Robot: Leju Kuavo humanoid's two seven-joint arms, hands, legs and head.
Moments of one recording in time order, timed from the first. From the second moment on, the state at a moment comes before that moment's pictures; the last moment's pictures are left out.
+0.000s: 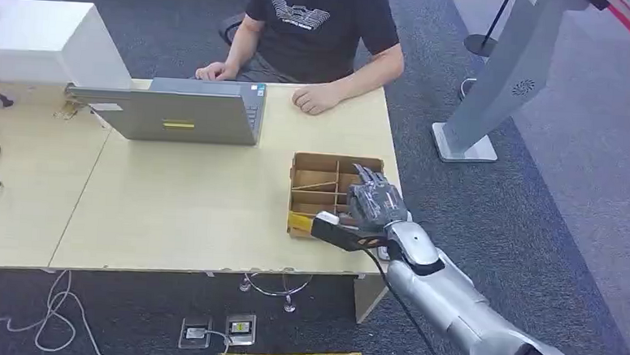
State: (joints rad) left arm -0.11 0.09 -0.97 -0.23 1.21 0.32 0.02; right arm -0.67 -0.14 0.90 -0.79 0.73 -0.31 0.14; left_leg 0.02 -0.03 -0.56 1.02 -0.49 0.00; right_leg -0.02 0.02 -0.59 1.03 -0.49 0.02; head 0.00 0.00
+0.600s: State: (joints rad) left arm -0.11 0.09 -0.97 -0.23 1.21 0.31 0.02; right arm -0.67 -0.14 0.90 -0.80 0.74 -0.36 0.13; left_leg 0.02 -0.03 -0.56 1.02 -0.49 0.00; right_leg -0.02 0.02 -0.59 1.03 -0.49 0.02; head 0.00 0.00
